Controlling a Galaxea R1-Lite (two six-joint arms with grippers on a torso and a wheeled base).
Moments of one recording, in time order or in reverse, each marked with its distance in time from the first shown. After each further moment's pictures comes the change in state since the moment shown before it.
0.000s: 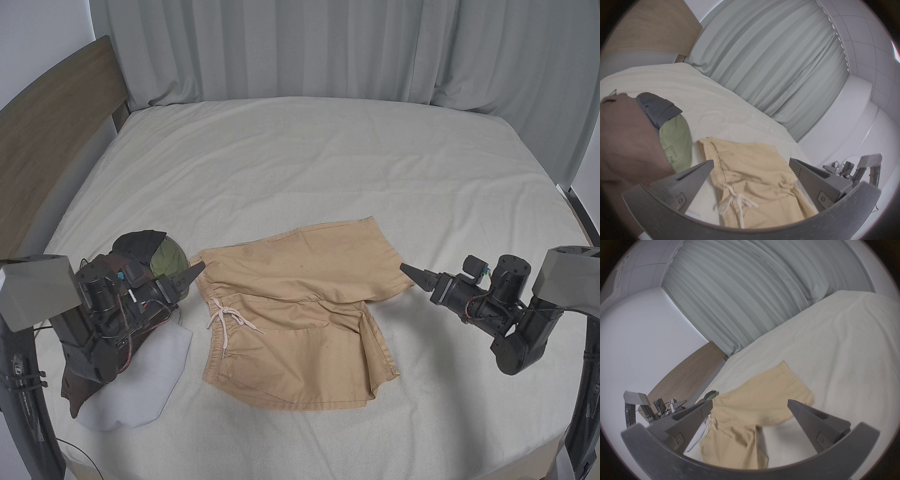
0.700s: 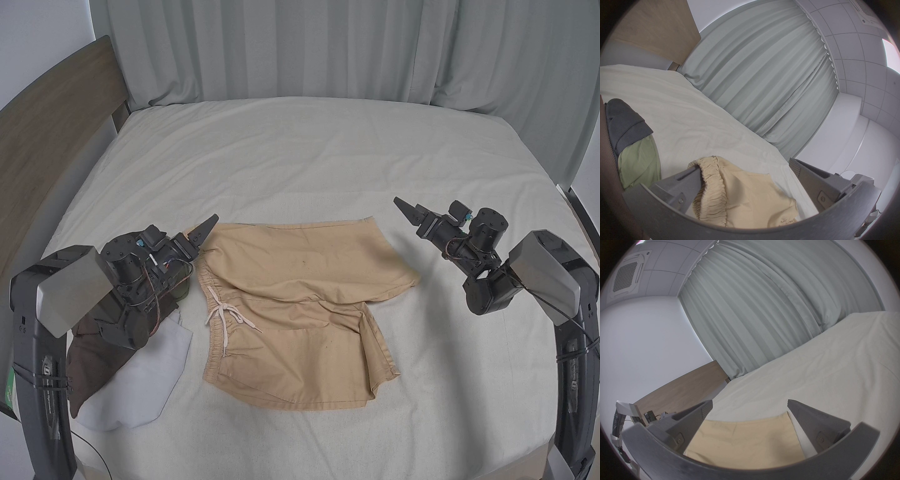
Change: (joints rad) left arm -0.042 0.178 -0.444 -0.001 0.063 -0.146; right arm -0.059 0.247 -0.735 0.196 0.002 0.004
